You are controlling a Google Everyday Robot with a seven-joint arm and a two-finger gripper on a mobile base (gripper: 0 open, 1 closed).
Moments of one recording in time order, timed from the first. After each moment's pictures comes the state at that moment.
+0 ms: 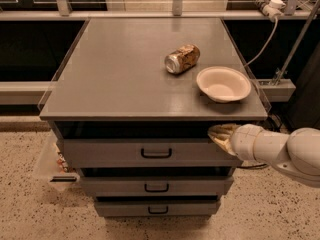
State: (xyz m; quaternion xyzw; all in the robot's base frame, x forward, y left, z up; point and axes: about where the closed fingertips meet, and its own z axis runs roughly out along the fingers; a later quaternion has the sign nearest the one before) arm 0.549 -0.187 0.713 -0.45 0.73 0.07 0.50
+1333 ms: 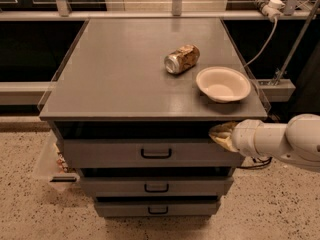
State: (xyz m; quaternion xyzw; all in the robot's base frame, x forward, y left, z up) arm 0.548 -0.192 0.712 -0.47 0.75 0.08 0.45
